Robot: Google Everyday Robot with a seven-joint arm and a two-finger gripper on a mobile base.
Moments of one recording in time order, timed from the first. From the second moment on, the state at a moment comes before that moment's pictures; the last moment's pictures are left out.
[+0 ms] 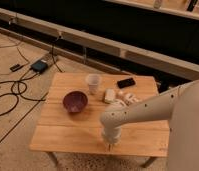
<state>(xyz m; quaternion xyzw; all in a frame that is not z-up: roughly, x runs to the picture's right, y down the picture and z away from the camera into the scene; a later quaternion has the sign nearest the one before) 0.060 0.308 0.753 -0.24 0.34 0.76 0.50</state>
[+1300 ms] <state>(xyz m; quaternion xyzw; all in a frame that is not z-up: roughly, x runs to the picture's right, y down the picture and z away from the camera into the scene) 0.060 0.308 0.753 -0.24 0.34 0.76 0.50</state>
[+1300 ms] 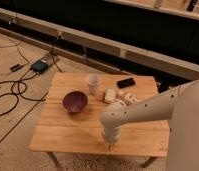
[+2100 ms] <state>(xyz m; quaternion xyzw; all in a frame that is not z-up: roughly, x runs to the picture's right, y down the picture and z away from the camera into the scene) 0.066 0.312 0.757 -0.24 0.35 0.75 0.50</state>
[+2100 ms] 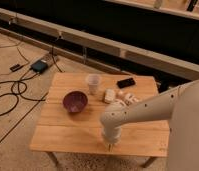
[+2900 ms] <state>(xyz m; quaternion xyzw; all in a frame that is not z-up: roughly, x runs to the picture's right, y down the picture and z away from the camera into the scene) 0.157 0.315 0.755 -0.21 0.40 0.77 0.45</state>
